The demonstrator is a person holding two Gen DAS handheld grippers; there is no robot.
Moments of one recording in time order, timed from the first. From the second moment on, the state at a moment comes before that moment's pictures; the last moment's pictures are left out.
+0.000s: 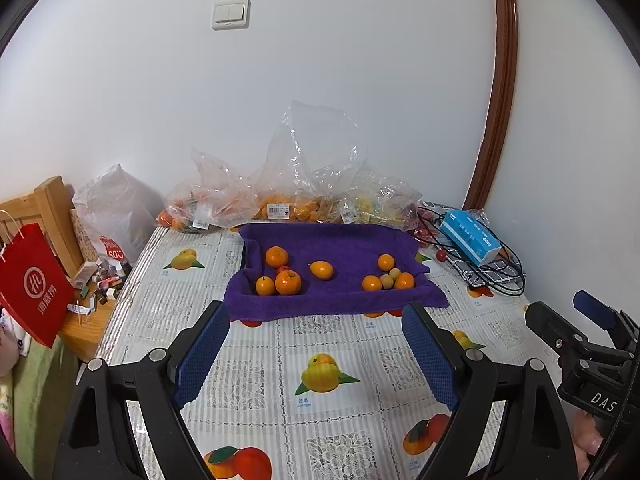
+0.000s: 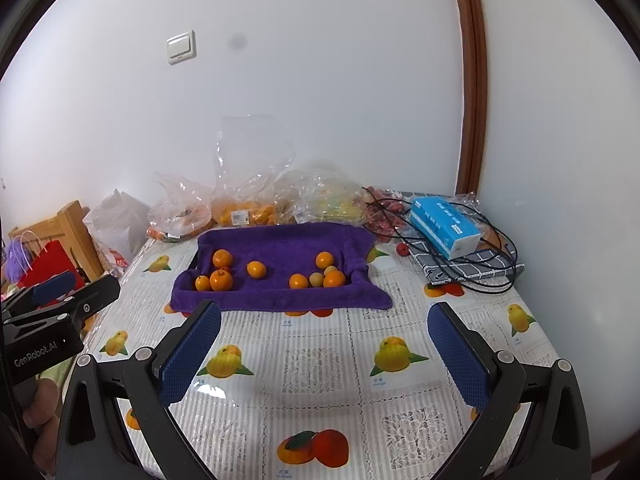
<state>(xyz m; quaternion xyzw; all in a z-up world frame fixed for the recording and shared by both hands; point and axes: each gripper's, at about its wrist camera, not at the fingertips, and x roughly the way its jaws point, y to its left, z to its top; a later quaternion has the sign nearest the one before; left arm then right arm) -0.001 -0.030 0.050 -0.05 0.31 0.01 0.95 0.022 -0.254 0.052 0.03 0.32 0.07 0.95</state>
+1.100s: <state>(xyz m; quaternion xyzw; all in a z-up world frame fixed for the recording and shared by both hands) -0.002 -0.030 0.049 -0.05 0.31 0.01 0.95 0.017 -0.255 0.055 0.03 0.31 0.07 0.95</state>
